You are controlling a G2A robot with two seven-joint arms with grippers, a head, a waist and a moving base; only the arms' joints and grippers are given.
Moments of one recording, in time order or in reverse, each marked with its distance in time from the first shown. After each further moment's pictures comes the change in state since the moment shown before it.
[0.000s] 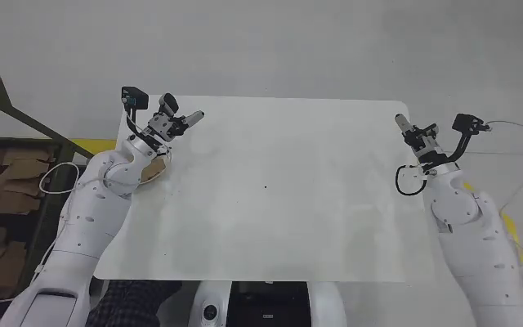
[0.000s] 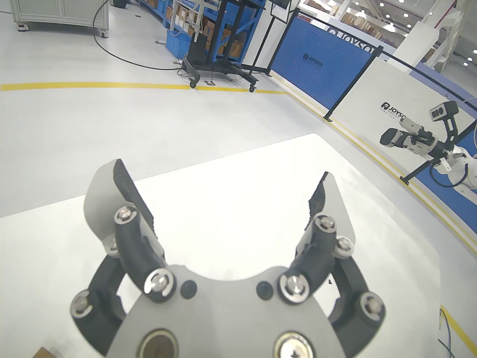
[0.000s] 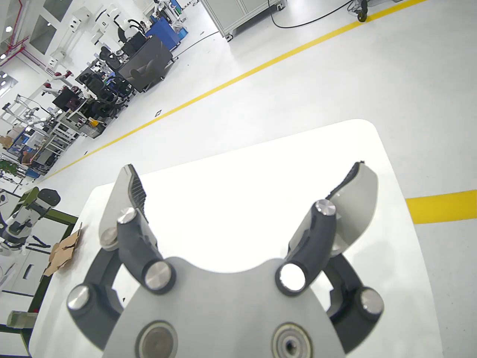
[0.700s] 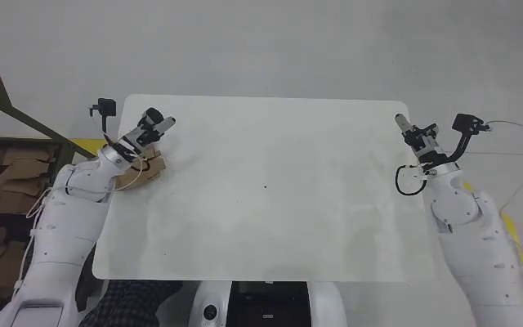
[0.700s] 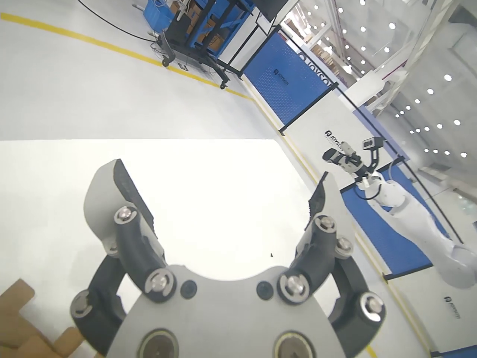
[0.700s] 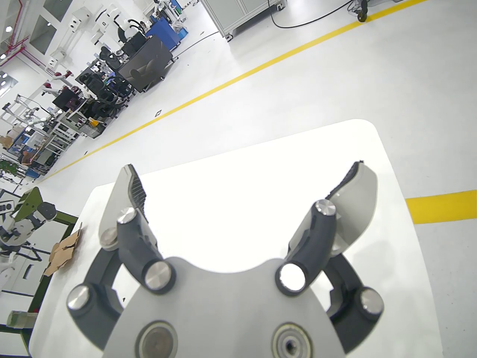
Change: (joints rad) left arm 0.092 0.044 -0.192 0.066 -0.556 -0.182 -0.437; right arm 0.000 0.000 0.000 0.000 0.000 0.000 0.000
